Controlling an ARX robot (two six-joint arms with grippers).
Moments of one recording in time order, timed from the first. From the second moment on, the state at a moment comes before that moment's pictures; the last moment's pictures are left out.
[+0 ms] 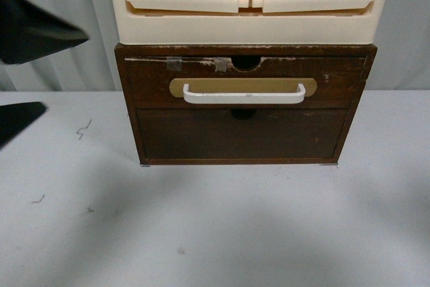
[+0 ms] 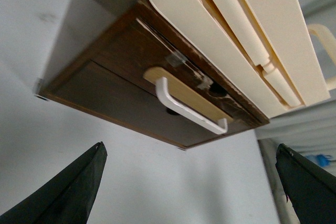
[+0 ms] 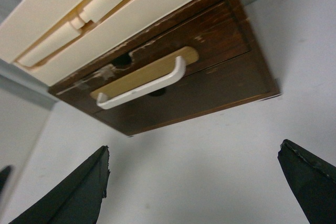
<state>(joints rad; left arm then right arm) -0.23 1.23 0.41 0.58 0.15 -0.85 0.13 1.12 0.39 0.43 -0.22 0.53</state>
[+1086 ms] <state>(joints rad) -0.29 2.05 0.86 0.92 0.26 -1.25 0.26 2.05 0.87 0.94 -0.28 1.10</state>
